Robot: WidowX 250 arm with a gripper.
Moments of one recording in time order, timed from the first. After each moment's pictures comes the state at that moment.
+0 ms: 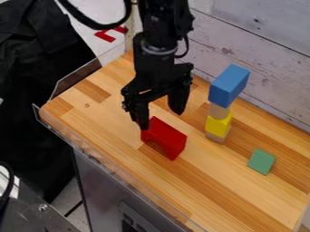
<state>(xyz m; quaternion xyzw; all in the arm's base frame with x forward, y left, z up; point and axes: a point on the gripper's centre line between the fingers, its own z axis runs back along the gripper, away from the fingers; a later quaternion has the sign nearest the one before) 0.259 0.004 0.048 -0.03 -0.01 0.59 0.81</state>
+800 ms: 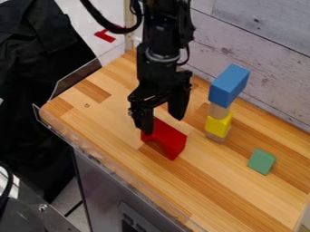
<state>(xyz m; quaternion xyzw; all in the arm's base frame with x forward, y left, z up) 0.263 0.003 0.030 -0.01 0.03 0.62 0.78</state>
